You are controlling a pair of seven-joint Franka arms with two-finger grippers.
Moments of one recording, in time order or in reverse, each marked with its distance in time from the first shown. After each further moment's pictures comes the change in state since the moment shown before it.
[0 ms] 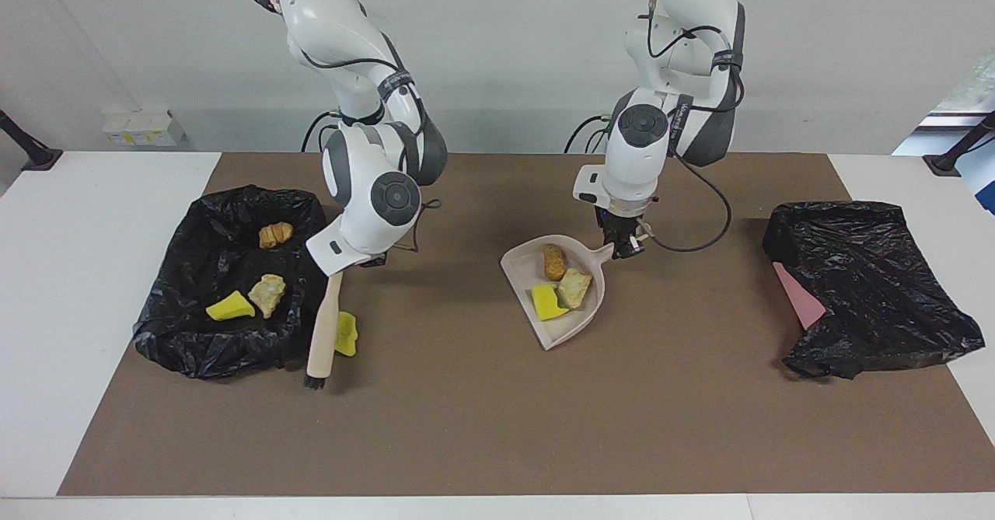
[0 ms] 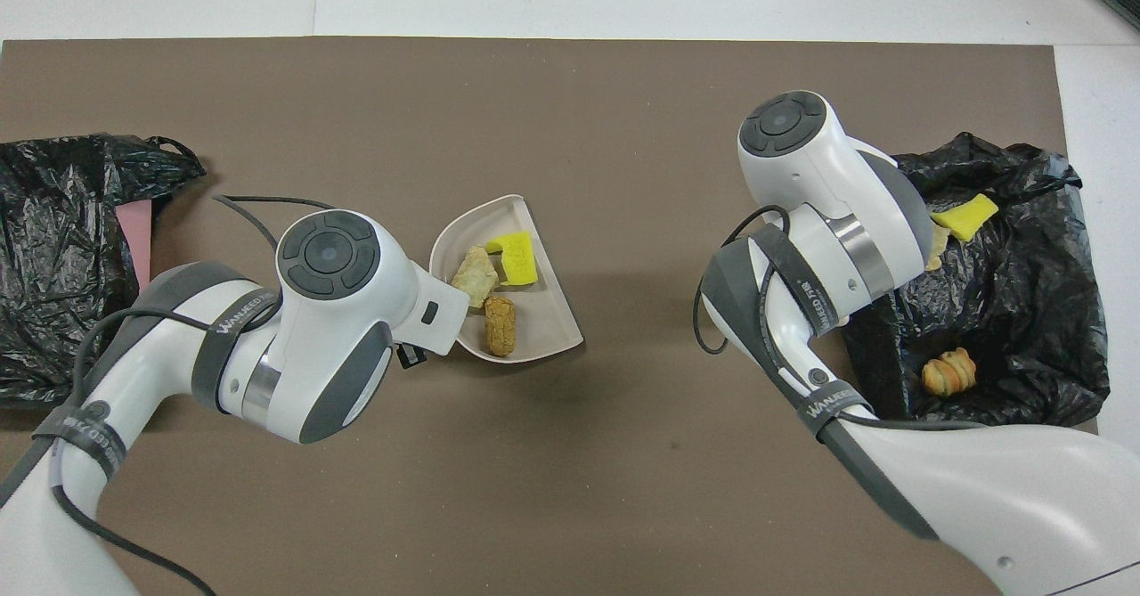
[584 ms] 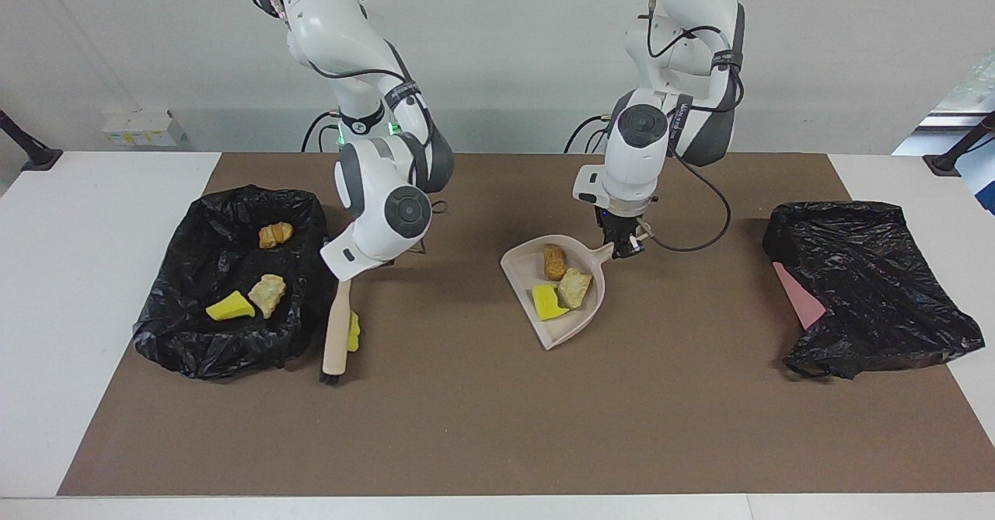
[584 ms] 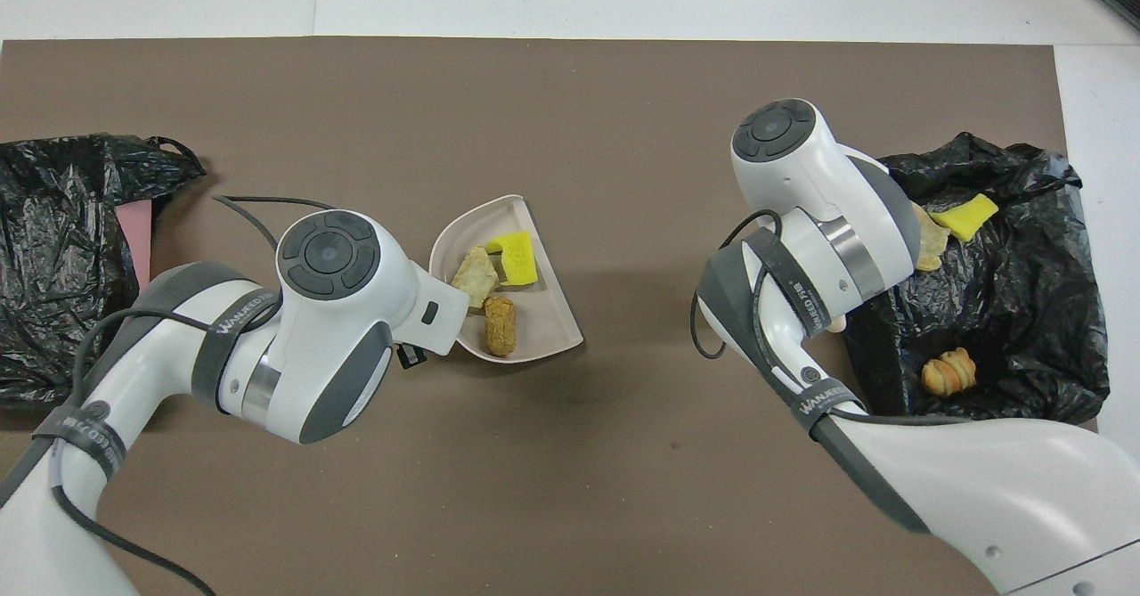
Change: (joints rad) left arm -0.001 -0.001 0.000 -0.004 0.000 -0.001 -0.004; right arm 0.033 0.019 0.013 -0.029 0.060 0.008 0.000
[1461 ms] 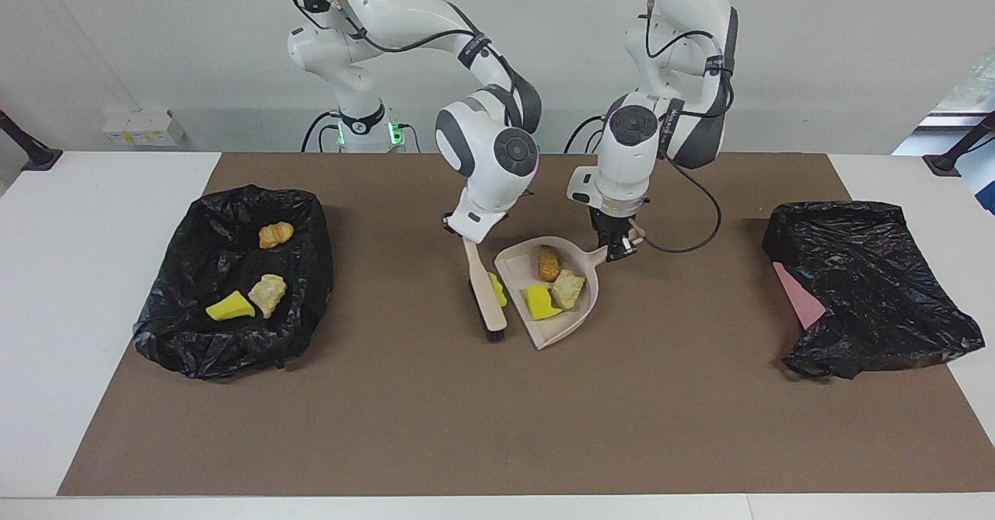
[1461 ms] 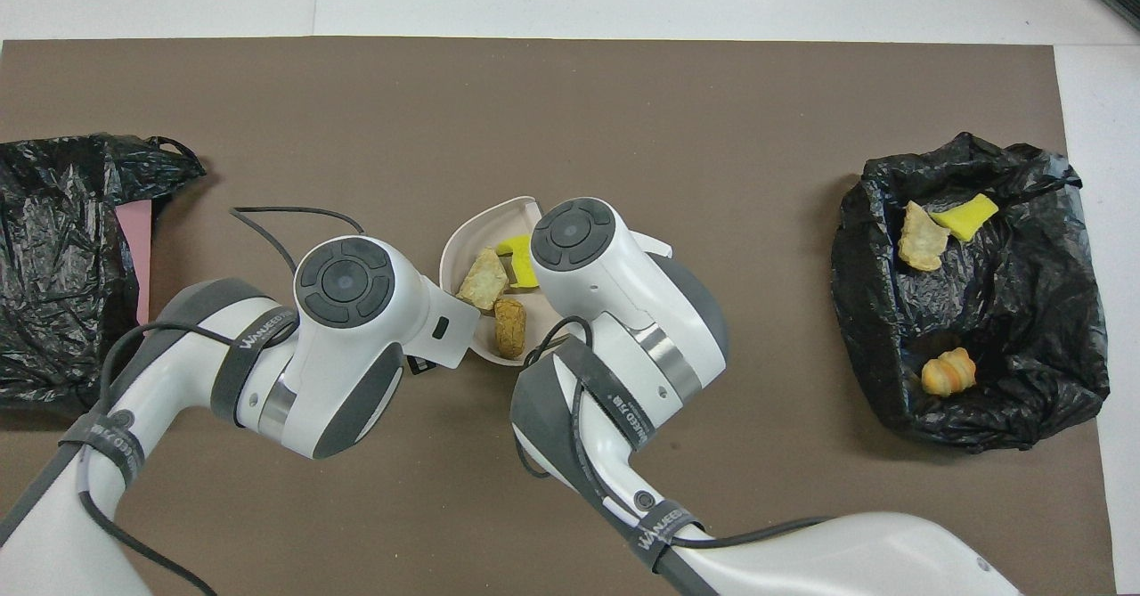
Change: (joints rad) left arm -0.019 -0.005 -0.002 -0.056 0.019 0.104 0.009; right arm 0.271 -0.032 0.015 0.006 0.308 0.074 -0.119
